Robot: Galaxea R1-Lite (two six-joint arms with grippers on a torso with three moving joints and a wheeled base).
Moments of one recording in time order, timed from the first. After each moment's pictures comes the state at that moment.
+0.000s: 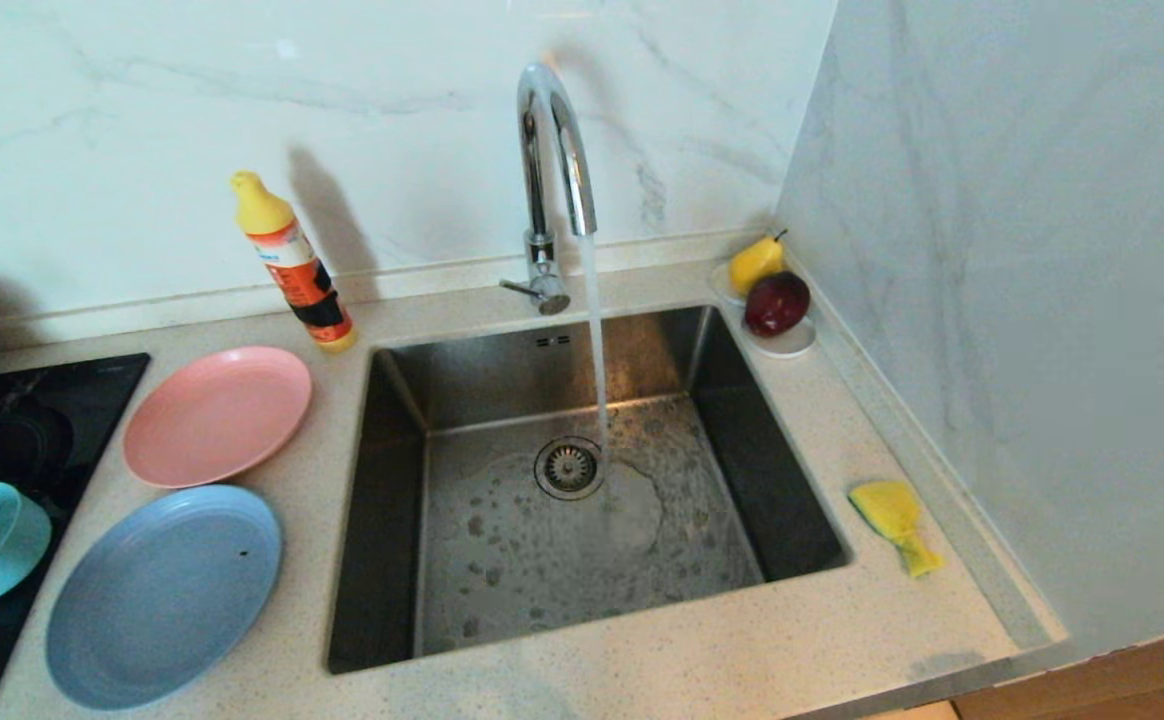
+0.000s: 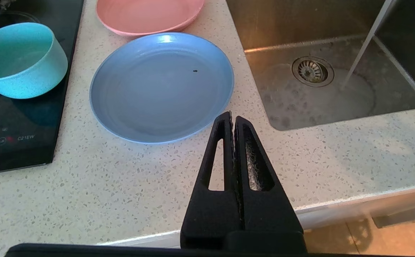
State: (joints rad) left arm 0.02 0.00 0.00 -0.02 -0.02 0.06; right arm 0.00 0.00 0.00 0.00 0.00 -0.02
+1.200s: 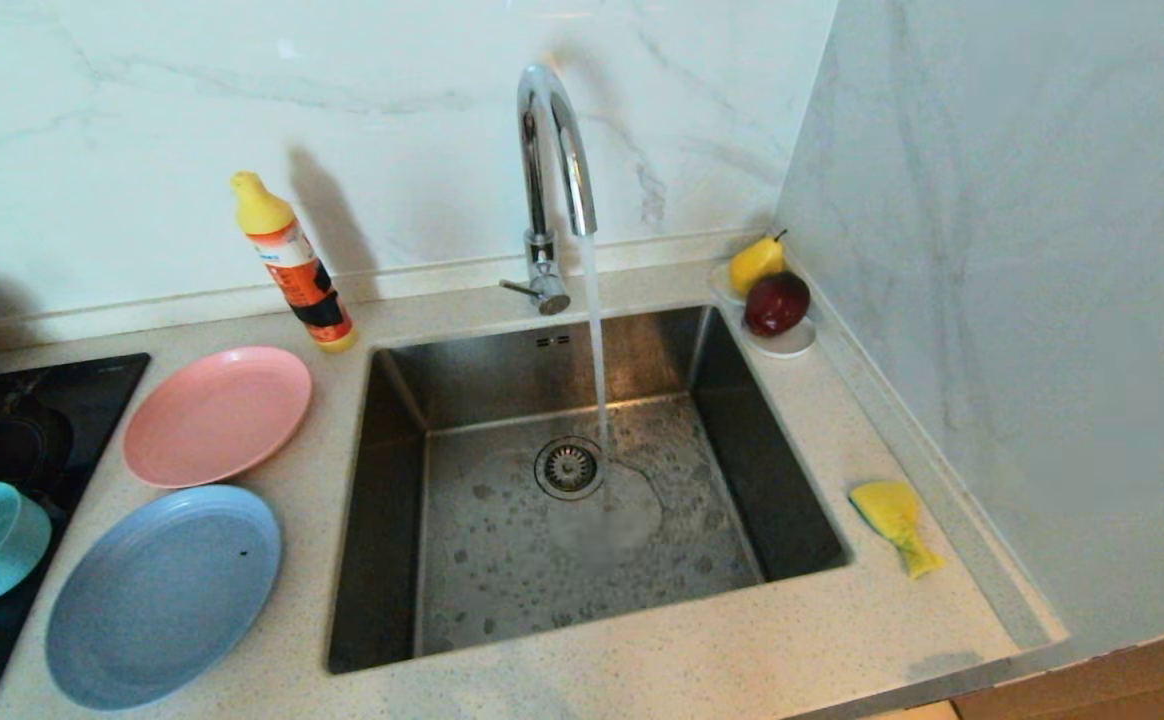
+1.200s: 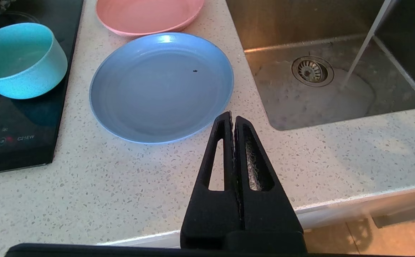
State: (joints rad) left arm 0.02 0.00 0.00 -0.02 -0.02 0.06; right arm 0.00 0.00 0.00 0.01 0.00 -0.03
